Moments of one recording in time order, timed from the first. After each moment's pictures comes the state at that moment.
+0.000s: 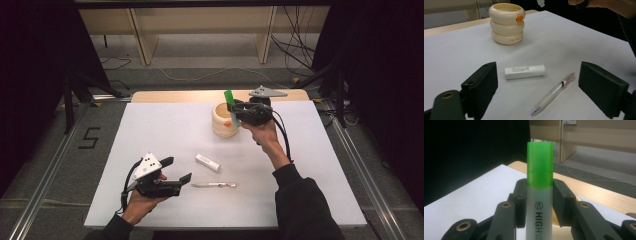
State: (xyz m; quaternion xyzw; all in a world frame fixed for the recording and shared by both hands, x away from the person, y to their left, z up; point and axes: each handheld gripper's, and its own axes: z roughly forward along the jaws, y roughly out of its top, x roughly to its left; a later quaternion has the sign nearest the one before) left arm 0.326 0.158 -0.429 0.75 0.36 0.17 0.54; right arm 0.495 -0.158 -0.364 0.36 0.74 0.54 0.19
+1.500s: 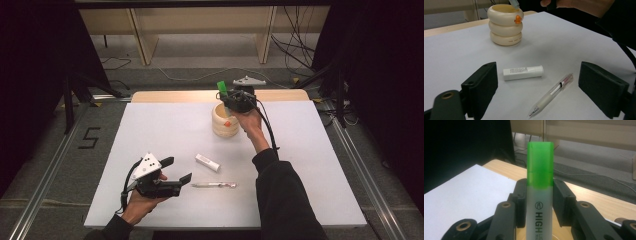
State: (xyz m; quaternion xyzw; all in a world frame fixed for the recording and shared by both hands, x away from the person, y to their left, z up) left arm 0.325 0.158 -0.428 0.75 0.36 0.17 0.54; right arm 0.551 -0.124 -0.377 0.41 0.73 0.49 0.23
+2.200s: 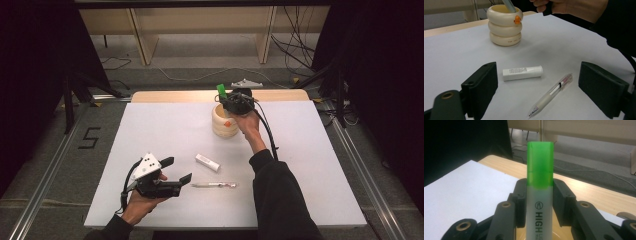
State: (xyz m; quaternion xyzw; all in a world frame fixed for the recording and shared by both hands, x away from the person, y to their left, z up) left arm 0.325 0.158 -0.427 0.75 0.35 0.17 0.54; right arm 0.557 -0.119 -0.392 0.42 0.73 0.48 0.23
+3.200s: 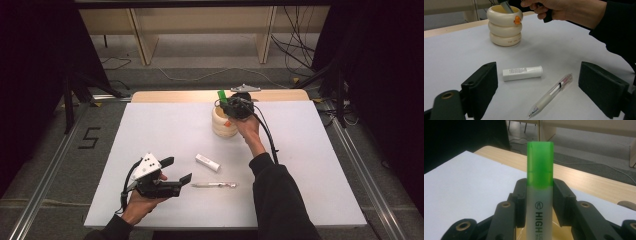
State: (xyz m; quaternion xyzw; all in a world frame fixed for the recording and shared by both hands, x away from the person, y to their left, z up) left arm 0.325 0.158 -0.427 0.75 0.35 0.17 0.54; right arm 0.556 -0.120 -0.409 0.43 0.74 0.46 0.22
